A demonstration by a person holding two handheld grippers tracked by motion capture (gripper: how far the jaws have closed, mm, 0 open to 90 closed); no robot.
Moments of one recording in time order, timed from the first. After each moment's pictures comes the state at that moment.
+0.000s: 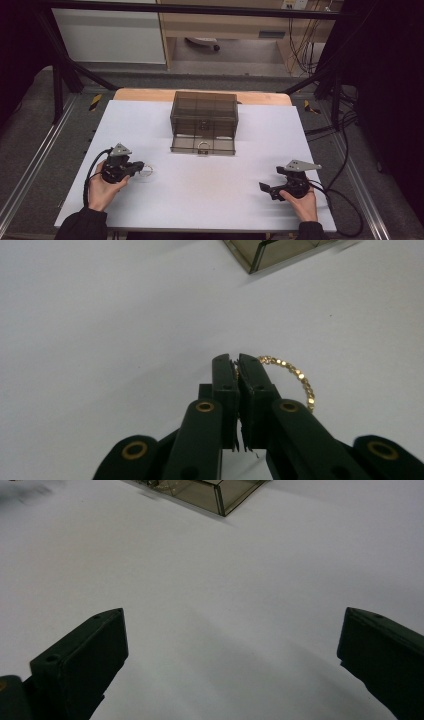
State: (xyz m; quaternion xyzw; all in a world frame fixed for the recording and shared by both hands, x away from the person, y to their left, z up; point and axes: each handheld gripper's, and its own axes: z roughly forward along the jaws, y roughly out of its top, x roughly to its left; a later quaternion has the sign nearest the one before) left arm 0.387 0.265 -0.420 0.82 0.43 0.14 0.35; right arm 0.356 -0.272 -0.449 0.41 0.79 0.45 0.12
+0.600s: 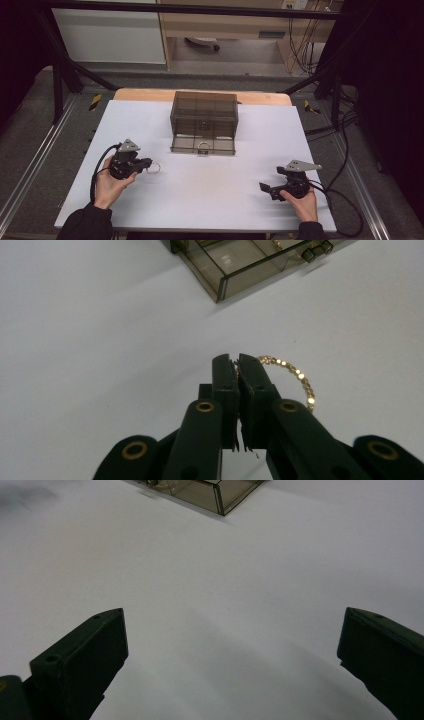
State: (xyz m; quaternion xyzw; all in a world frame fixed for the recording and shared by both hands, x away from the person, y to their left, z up) left arm 0.393 0.241 -0.403 0.83 0.41 0.14 0.35; right arm 0.356 -0.272 -0.449 0.41 0.79 0.45 0.12
